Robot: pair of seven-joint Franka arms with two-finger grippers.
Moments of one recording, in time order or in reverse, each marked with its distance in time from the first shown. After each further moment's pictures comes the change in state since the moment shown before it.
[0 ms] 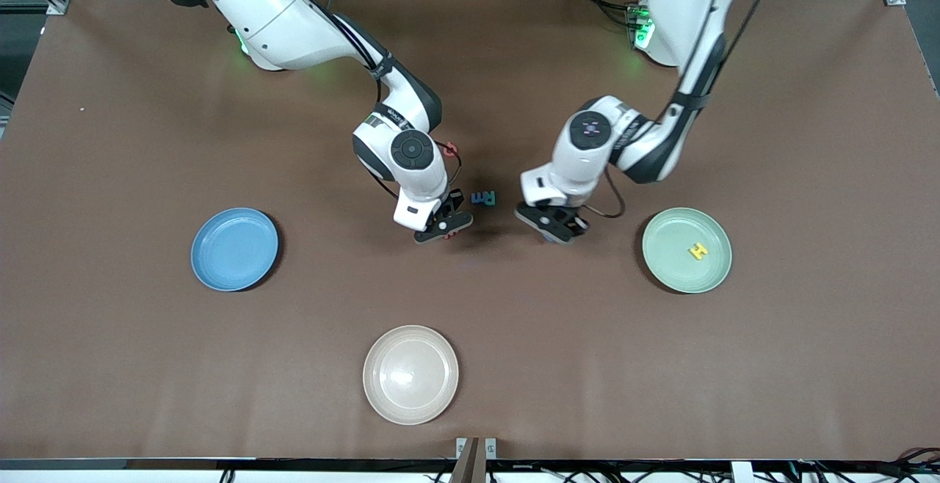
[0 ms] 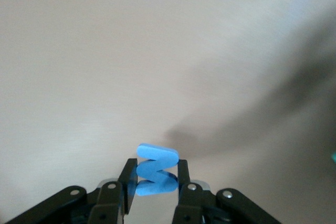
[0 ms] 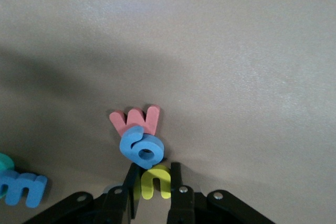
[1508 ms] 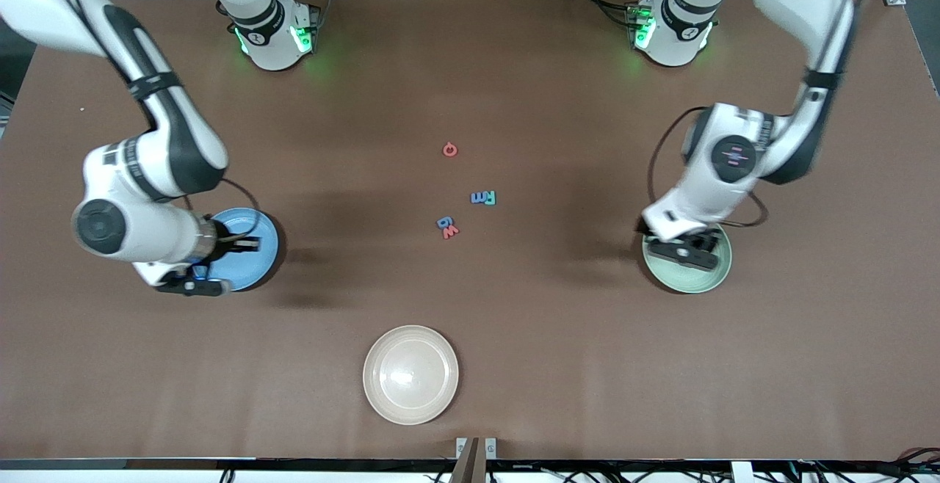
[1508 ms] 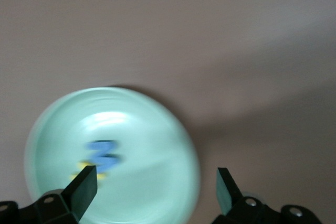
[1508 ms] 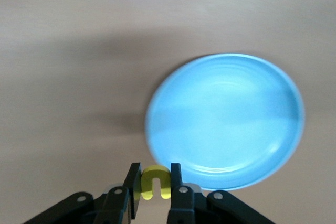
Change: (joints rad) left arm 0.191 -0.128 0.033 -0.045 0.005 -0.198 -0.066; right arm -0.862 -0.206 0.234 -0.010 0.015 -0.454 -0.189
